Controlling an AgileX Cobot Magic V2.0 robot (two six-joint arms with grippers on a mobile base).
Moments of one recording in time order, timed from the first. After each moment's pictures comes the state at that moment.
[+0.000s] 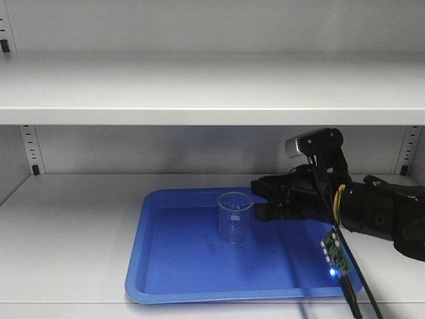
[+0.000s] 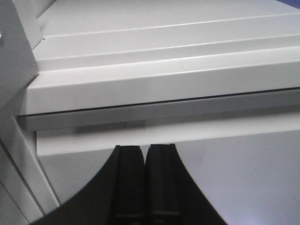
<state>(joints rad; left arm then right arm) -0.13 -0.02 0.03 0.17 0.36 -0.18 0.24 1.60 -1.17 -1.57 -0.42 1.52</state>
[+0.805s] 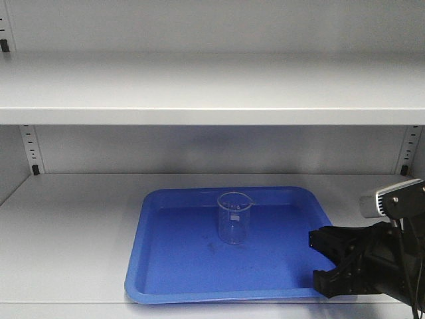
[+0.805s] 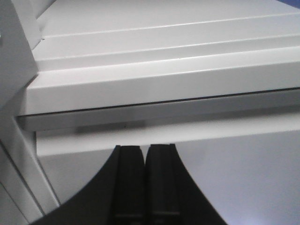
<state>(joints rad) -0.13 -0.02 0.03 0.17 0.36 -0.18 0.24 1.16 -0.74 -1.62 -0.28 1.62</state>
